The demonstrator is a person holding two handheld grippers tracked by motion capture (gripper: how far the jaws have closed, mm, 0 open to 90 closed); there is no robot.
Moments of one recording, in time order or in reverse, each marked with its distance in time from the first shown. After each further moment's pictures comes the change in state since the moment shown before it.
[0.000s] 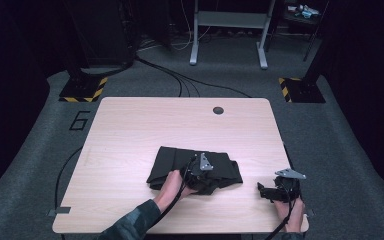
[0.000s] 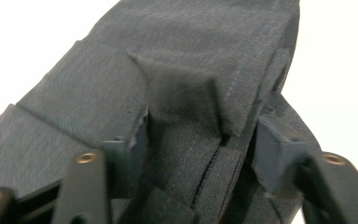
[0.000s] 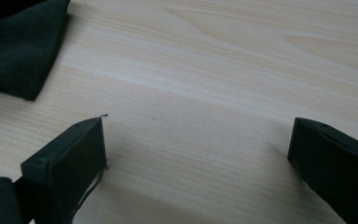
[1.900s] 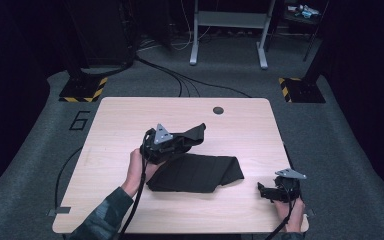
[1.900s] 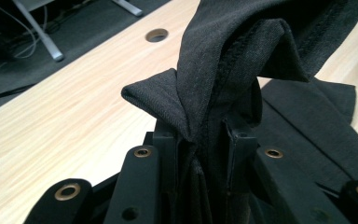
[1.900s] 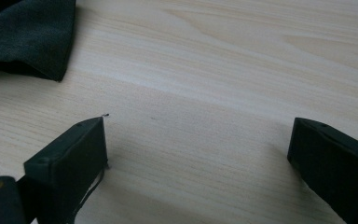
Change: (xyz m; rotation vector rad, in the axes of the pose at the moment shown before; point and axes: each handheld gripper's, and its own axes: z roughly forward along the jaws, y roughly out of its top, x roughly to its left) left arm 0.077 -0.012 -0.123 -0.227 0.216 -0.148; right arm -0.001 0.000 0.000 -0.002 0.000 -0.002
